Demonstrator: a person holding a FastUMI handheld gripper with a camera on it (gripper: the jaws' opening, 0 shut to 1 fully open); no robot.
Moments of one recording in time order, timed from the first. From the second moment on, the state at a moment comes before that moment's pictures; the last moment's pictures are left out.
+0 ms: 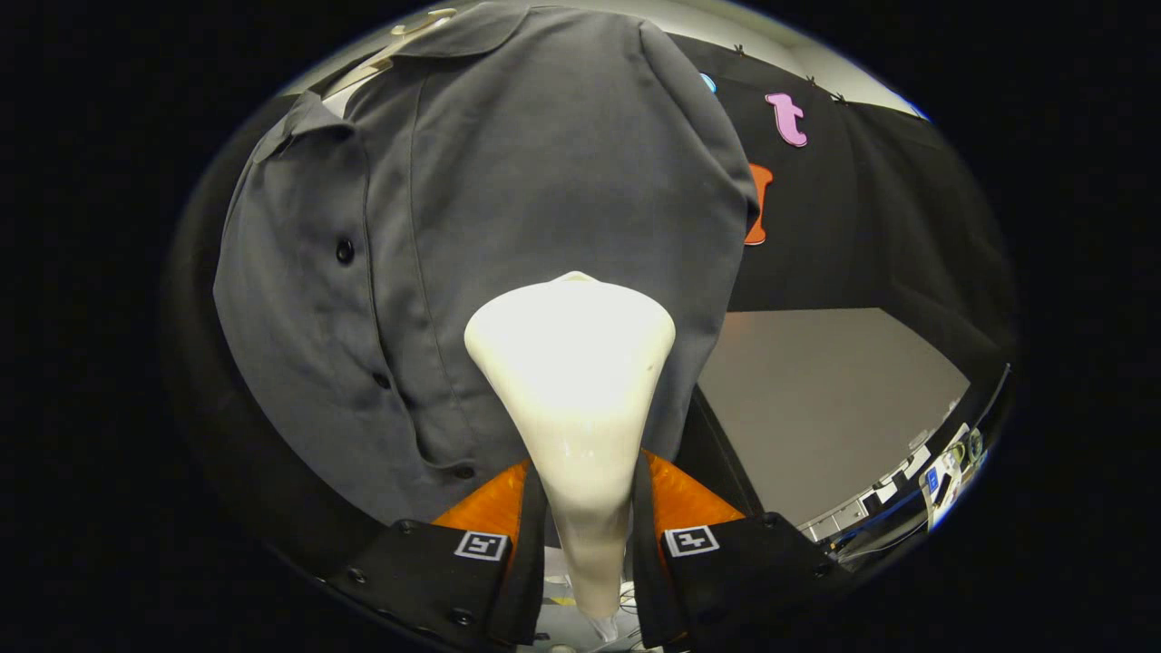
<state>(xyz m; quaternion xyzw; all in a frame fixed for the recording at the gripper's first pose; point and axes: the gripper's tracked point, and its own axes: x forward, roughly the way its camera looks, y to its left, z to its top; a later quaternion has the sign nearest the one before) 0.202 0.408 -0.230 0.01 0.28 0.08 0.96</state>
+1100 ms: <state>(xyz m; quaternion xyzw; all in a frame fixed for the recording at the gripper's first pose) 0.191 0.400 -0.355 0.01 0.37 0.08 0.93</state>
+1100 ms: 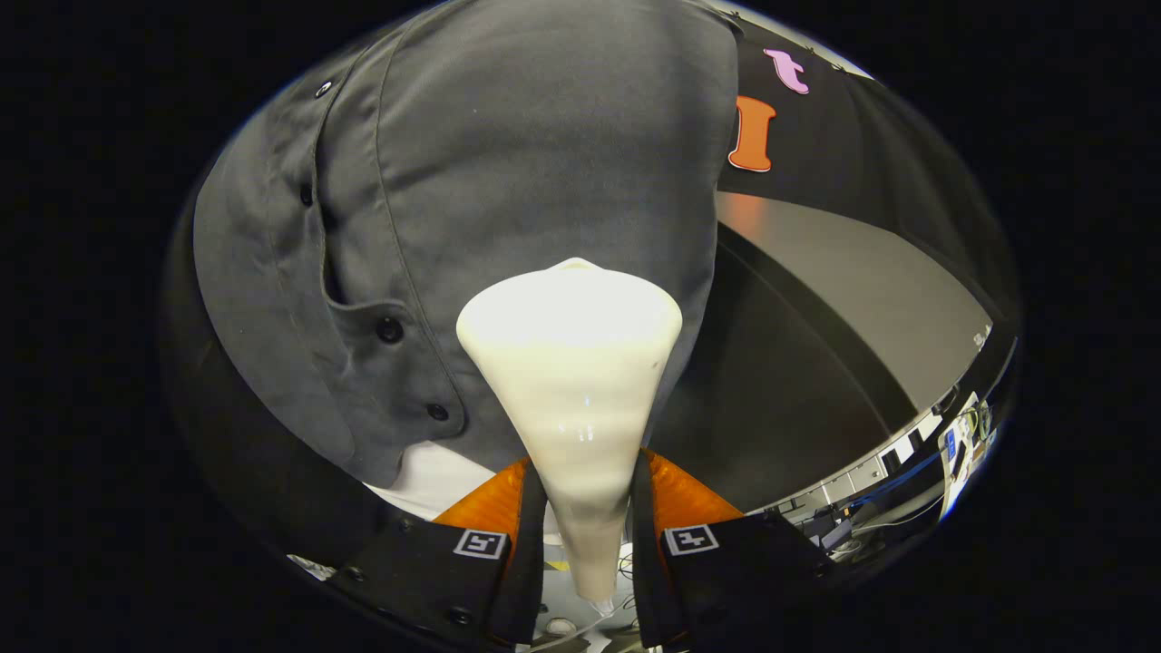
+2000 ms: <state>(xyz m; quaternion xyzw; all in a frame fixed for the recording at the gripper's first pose) 0.202 0.400 -0.185 0.02 0.30 0.09 0.95</state>
